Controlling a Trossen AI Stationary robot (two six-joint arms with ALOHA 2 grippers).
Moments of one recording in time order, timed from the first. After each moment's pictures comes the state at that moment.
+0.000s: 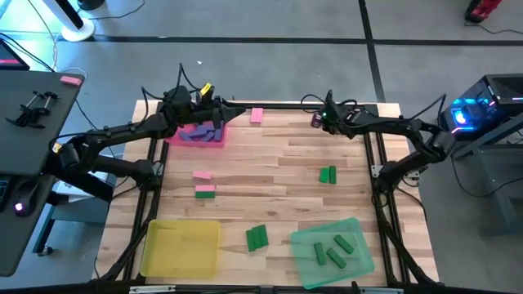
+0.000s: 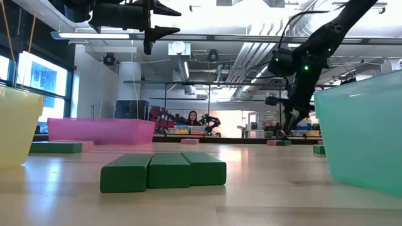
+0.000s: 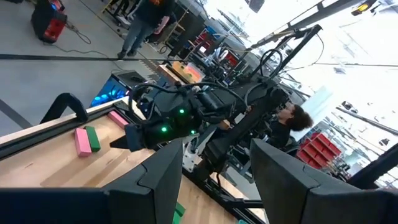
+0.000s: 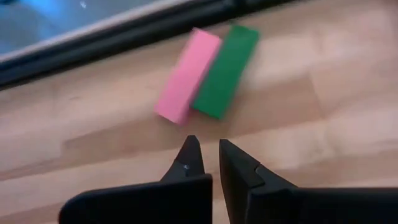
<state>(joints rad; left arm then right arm) 0.54 1.19 0.80 0.42 0.36 -0.68 -0.69 1.47 0.74 -0.34 0.35 1.02</state>
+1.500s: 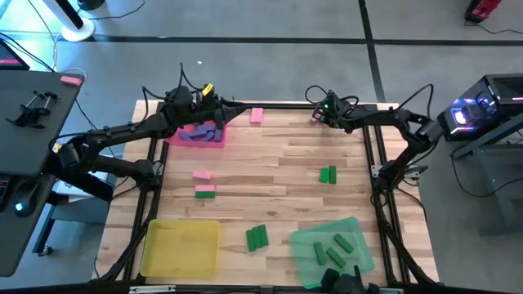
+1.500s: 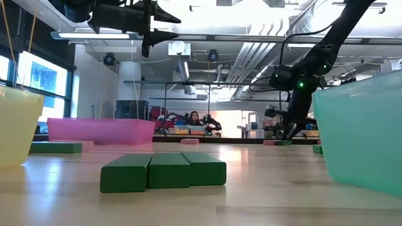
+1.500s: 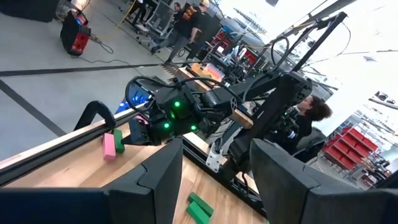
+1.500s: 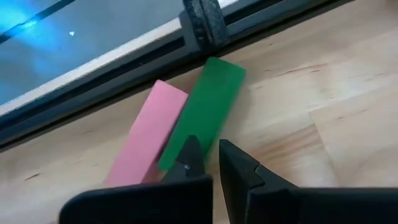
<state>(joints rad) 0.54 1.19 0.80 0.37 0.30 -0.57 -0.84 1.63 0.75 -0.14 0.30 1.01</state>
